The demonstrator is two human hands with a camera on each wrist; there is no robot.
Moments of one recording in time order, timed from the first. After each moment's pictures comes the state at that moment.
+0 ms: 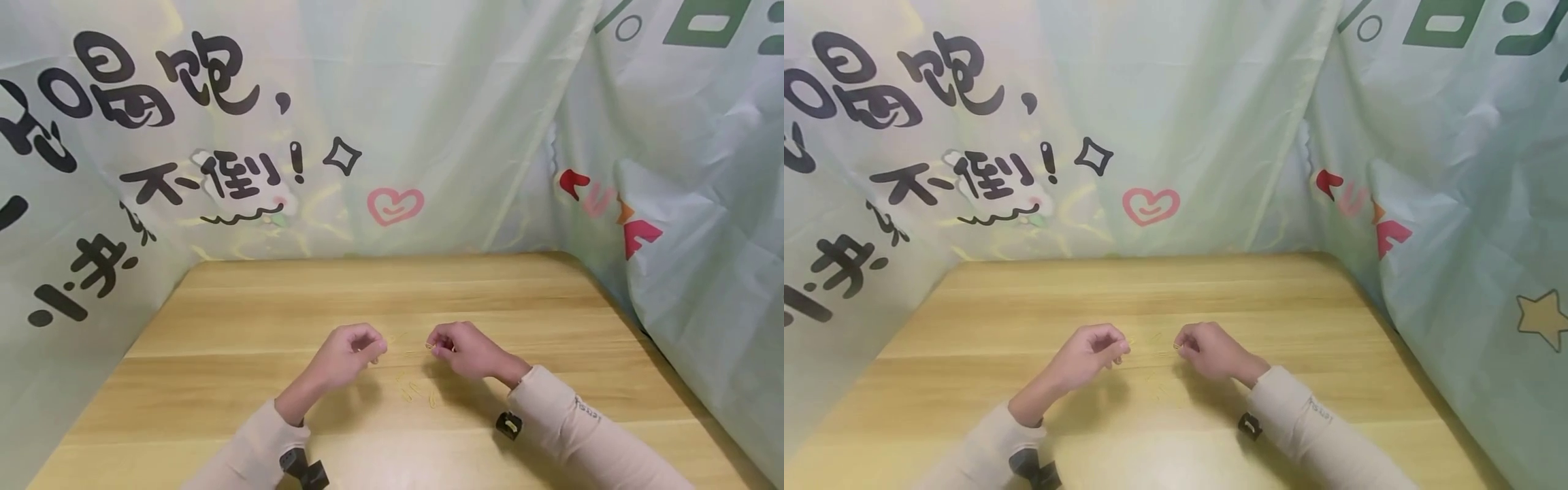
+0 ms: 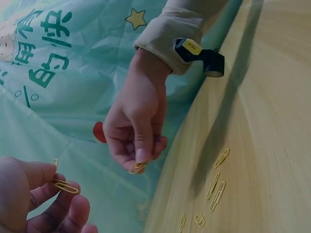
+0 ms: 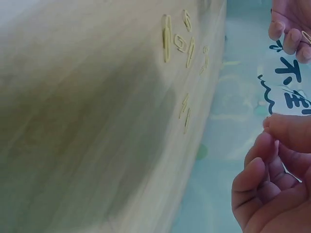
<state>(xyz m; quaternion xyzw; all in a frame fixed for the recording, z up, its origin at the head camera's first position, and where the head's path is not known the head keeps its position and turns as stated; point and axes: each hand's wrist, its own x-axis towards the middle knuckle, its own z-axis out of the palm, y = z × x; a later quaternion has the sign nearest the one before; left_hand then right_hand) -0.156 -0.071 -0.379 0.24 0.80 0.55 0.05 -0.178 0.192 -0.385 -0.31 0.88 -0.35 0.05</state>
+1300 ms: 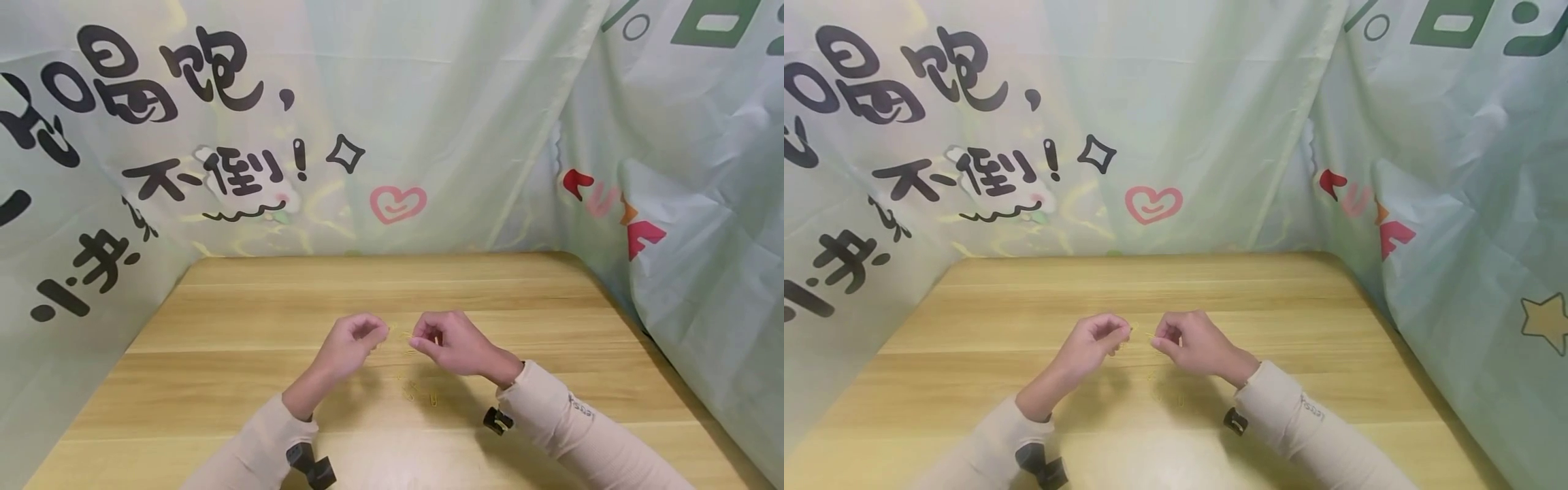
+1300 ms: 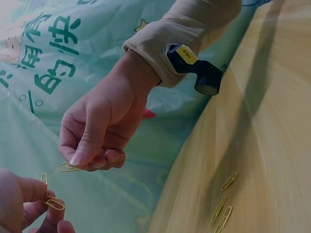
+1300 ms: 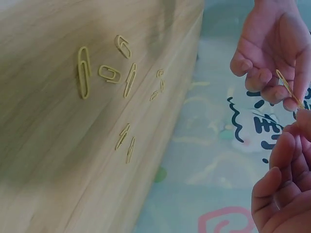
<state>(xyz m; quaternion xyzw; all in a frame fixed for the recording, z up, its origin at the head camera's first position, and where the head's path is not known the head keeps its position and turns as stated) -0.162 -0.061 -0.375 0.16 0.78 0.60 0.02 -0.168 0.162 -0.358 -0.37 0.84 -0.39 -0.05</state>
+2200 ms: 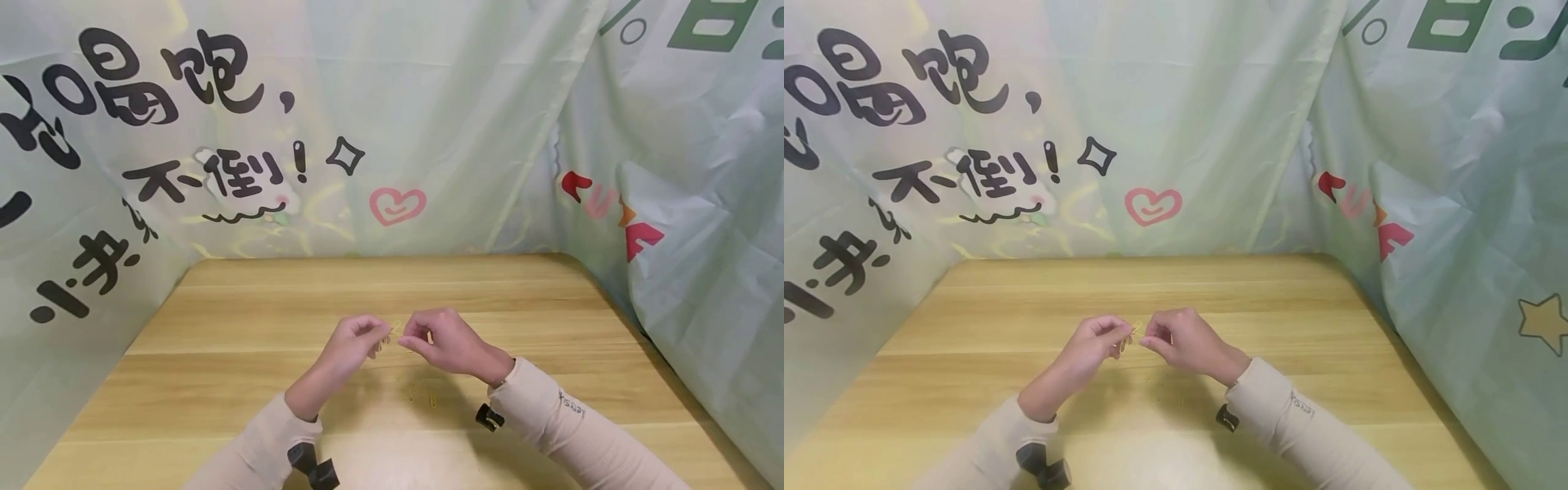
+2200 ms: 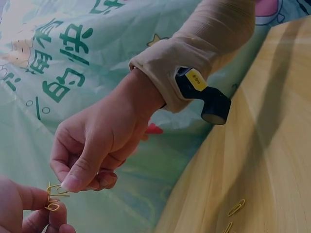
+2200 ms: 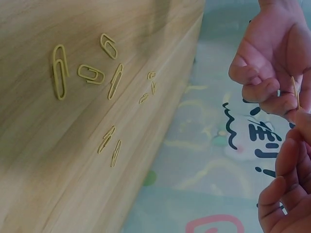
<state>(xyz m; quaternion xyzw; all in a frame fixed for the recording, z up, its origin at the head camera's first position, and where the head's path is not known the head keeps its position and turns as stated) -0.161 -0.053 -0.368 0.11 0.72 0.68 0.08 -0.168 0.151 -0.349 -0.40 0.85 -0.34 -0.09</state>
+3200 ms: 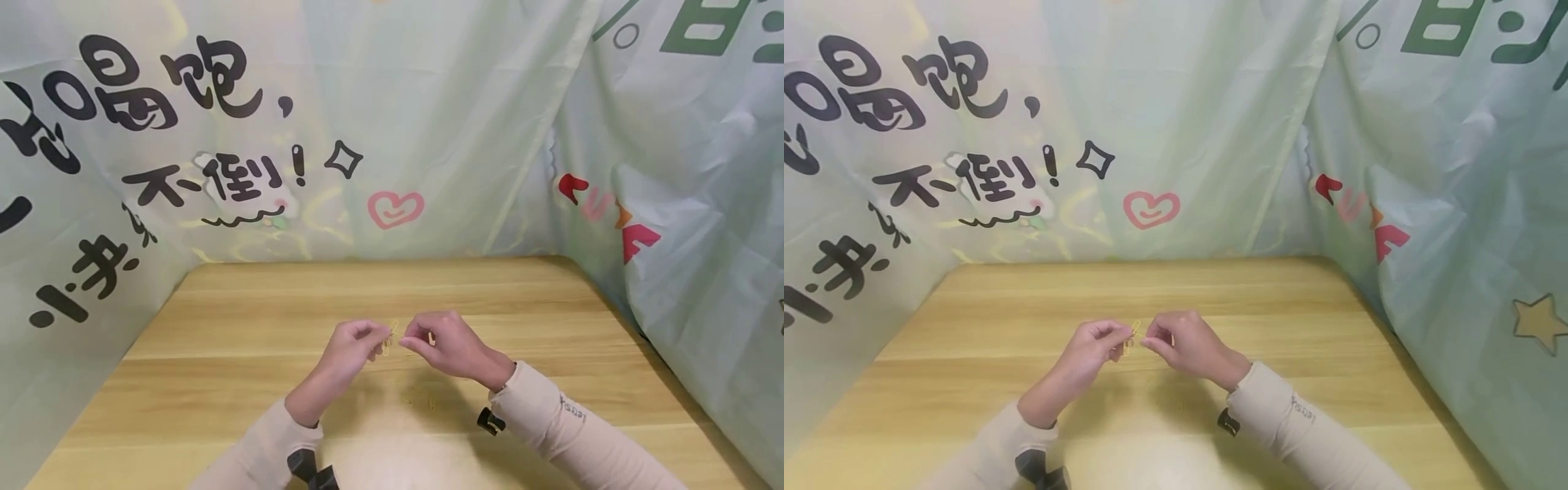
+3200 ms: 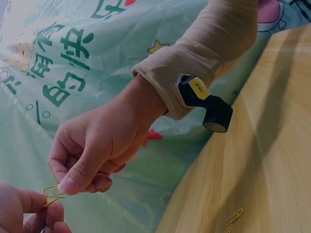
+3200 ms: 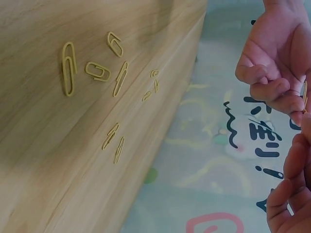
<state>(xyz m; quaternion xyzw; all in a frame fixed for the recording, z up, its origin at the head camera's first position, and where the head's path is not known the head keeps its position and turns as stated) -0.155 -0.049 -0.366 0.09 0.72 0.68 0.07 -0.167 0.154 -0.353 -0.42 0.83 -0.34 -0.15</state>
